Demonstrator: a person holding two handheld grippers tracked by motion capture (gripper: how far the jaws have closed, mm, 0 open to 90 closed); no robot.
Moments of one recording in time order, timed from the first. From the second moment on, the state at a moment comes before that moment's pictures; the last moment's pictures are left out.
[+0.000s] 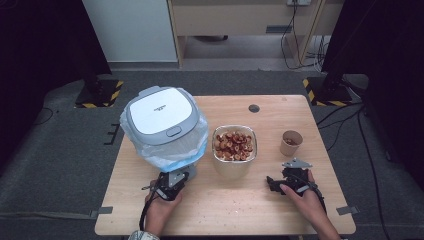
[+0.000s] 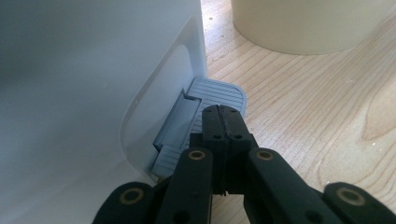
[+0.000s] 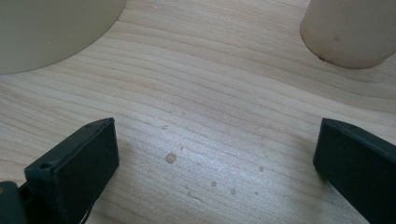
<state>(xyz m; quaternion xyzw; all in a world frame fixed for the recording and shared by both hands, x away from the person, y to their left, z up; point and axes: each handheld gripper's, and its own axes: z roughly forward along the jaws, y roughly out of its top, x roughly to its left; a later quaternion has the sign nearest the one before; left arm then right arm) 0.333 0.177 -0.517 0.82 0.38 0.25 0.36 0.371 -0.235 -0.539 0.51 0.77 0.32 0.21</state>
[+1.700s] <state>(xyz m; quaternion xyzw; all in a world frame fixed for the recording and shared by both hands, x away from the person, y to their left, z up) 0.338 0.179 -0.525 0.81 0.40 0.22 0.36 0.371 -0.250 -0.528 0.50 0.77 0.34 0.21</state>
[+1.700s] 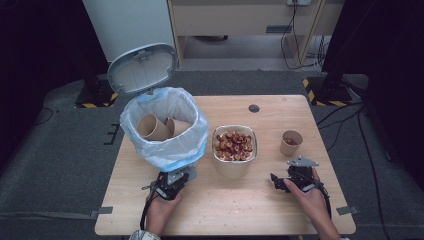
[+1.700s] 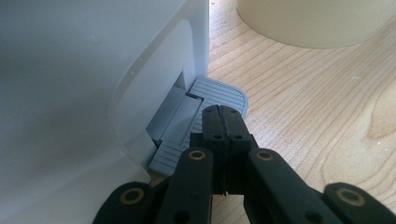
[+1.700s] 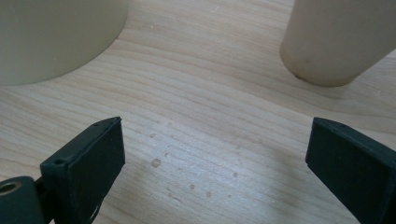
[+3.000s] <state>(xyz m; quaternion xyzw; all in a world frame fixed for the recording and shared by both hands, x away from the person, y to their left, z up) 0.338 0.179 -0.525 0.81 0.40 0.22 0.36 0.445 -0.286 -0.510 0.53 0.73 0.36 0.25</state>
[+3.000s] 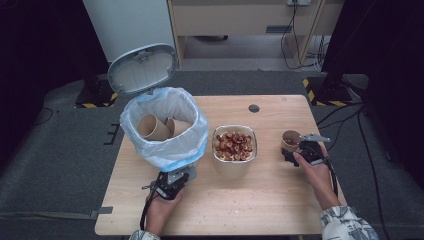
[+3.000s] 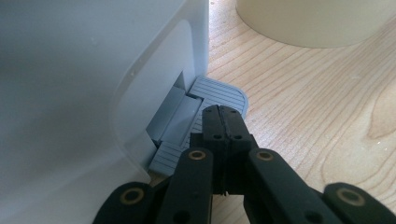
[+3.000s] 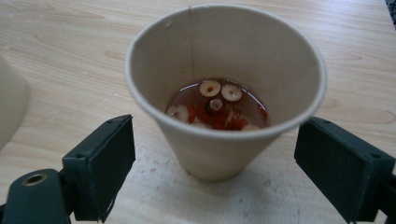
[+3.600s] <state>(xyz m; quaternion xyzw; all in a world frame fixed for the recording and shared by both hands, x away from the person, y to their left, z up) 0.338 0.179 -0.525 0.81 0.40 0.22 0.36 0.461 -0.284 -0.525 0.53 0.71 0.38 0.26</state>
